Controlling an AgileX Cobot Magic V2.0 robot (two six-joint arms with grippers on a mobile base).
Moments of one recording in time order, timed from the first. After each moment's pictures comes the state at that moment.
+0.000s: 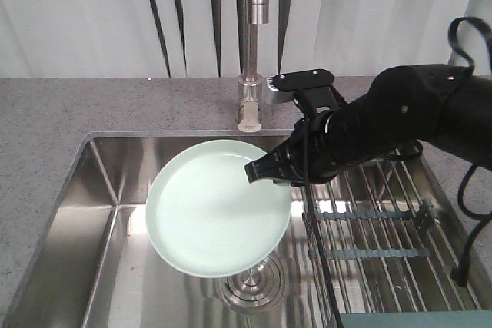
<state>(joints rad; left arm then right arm) -0.03 0.34 -0.39 -0.51 0.66 0.40 0.49 1.60 -1.23 0.25 0.70 -0.07</state>
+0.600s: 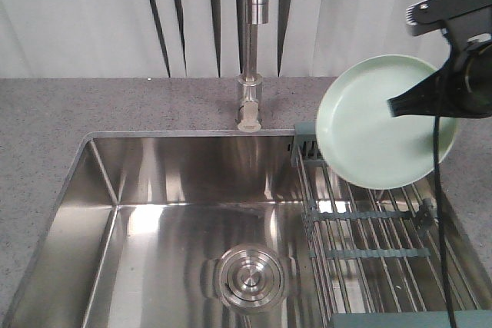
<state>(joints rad) -0.03 0.34 -0.39 -0.51 0.66 0.40 0.35 1.37 -1.23 -0.66 0.89 0.46</state>
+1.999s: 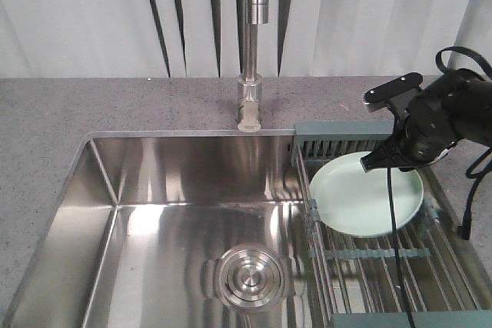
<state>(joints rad) -0.03 0.34 -0.39 -0.51 0.66 0.40 0.19 1.79 -1.23 -0.51 0.70 0.25</state>
